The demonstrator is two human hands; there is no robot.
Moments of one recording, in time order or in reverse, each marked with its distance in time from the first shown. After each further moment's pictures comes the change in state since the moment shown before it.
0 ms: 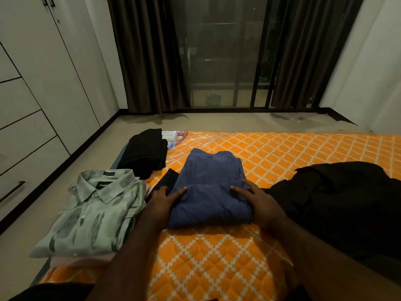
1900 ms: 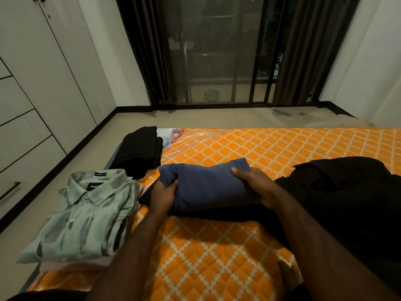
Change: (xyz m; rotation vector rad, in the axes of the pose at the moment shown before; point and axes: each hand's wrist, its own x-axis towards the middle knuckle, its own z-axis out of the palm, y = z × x) left_hand 0.003 0.051 0.006 -0.725 0.243 -0.095; right_hand 0.032 -0.046 -0.068 1.190 0.081 0.443
